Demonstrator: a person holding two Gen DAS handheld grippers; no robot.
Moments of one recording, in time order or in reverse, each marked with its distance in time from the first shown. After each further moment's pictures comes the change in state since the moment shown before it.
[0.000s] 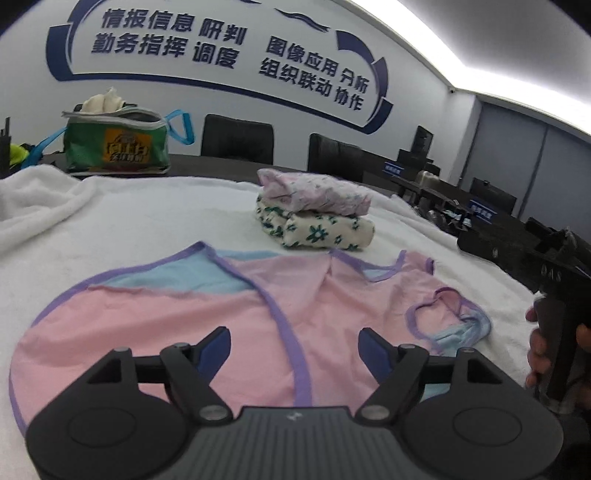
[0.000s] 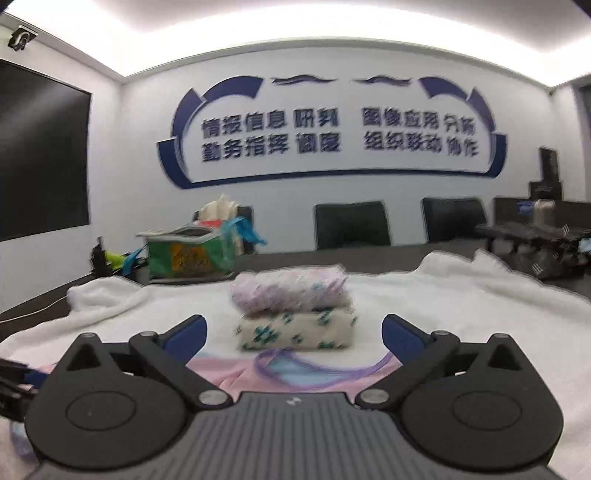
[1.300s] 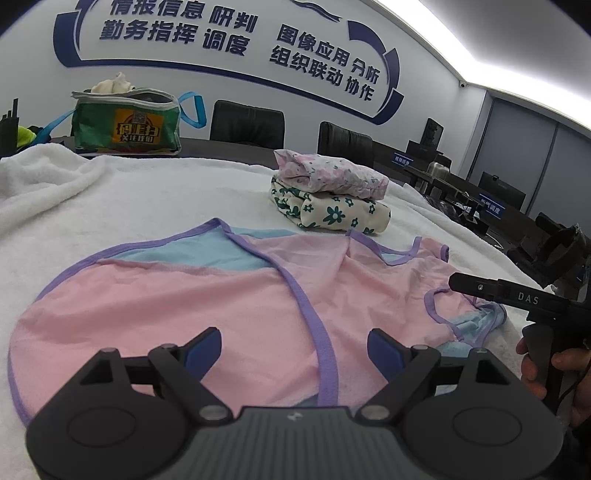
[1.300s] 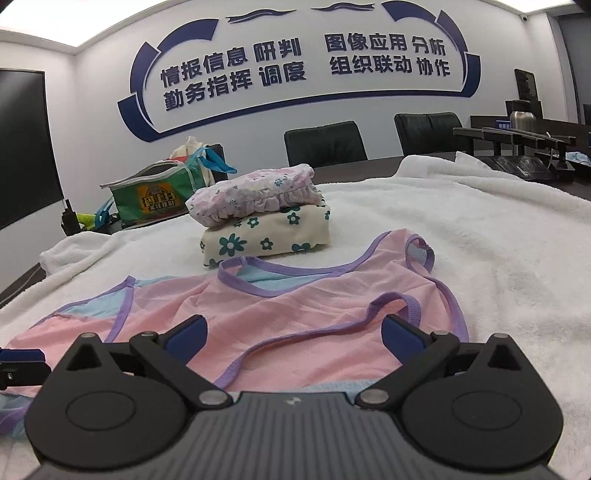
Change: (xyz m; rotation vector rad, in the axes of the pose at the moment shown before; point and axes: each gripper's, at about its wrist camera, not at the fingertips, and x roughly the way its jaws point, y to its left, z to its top) left arm 0.000 0.015 -0.008 -0.026 0.034 0.002; right arm 0.031 -0.025 -0.044 0.139 0.184 -0.079
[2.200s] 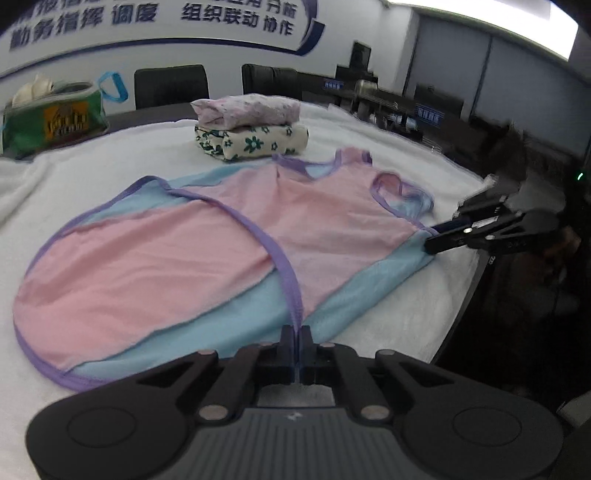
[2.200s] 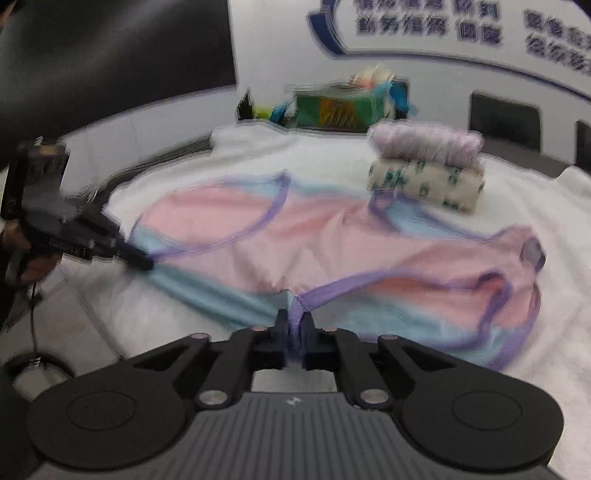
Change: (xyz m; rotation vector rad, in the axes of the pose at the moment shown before) left arm -0.044 -0.030 -0.031 0.256 0.222 -0.128; right arm -0.056 0.000 -0.005 -0.465 0.316 0.489
